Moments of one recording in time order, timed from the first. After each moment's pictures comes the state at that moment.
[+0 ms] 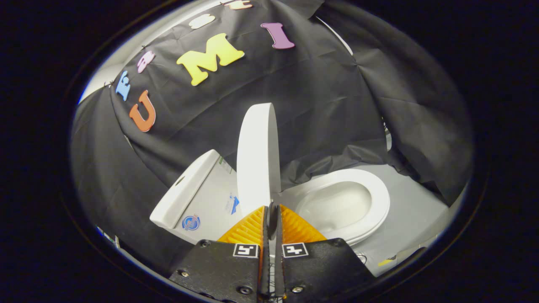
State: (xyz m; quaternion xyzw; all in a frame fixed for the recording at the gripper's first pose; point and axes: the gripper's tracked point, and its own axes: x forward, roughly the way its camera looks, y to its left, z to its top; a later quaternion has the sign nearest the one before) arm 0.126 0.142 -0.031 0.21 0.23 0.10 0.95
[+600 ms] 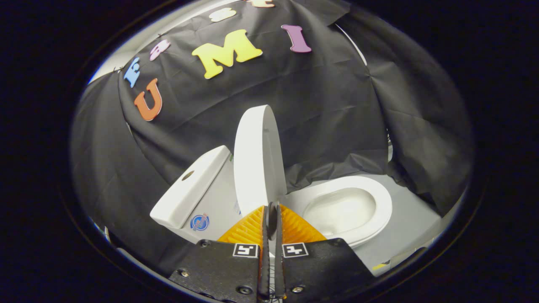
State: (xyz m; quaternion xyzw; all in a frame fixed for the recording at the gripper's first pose) arm 0.125 0.187 -0.019 0.15 0.22 0.09 0.96
